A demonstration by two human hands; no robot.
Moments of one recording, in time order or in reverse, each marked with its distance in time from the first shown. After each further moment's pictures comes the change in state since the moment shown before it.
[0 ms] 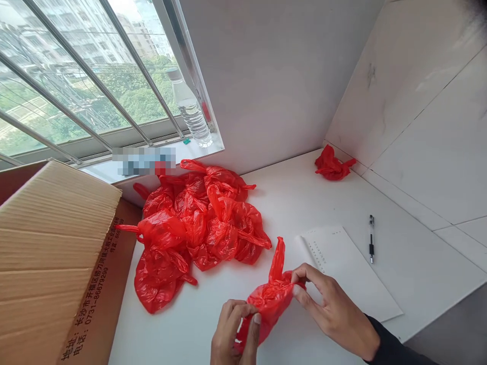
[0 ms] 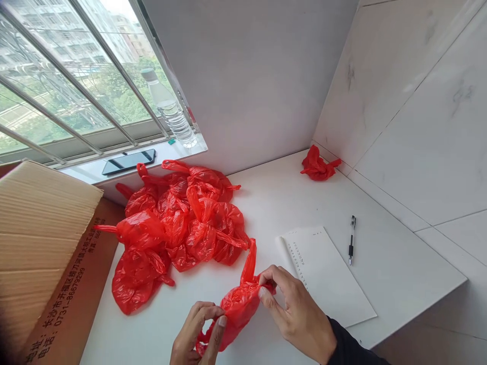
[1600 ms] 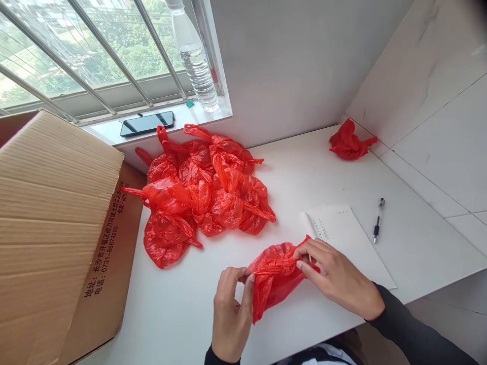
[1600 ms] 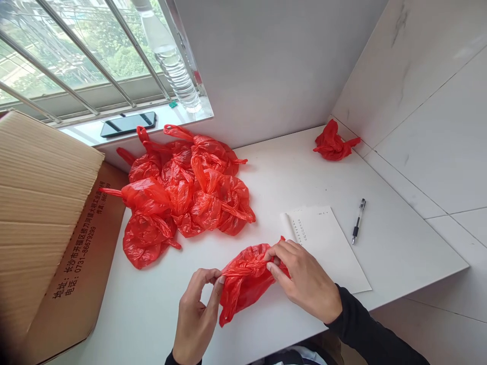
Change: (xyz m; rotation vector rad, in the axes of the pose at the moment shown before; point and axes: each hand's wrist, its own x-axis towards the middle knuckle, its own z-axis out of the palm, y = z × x) left_hand -0.009 -0.005 -0.006 0.183 -0.090 -0.087; right_hand -0.002 0.006 -0.016 -0.396 -0.139 -0.026
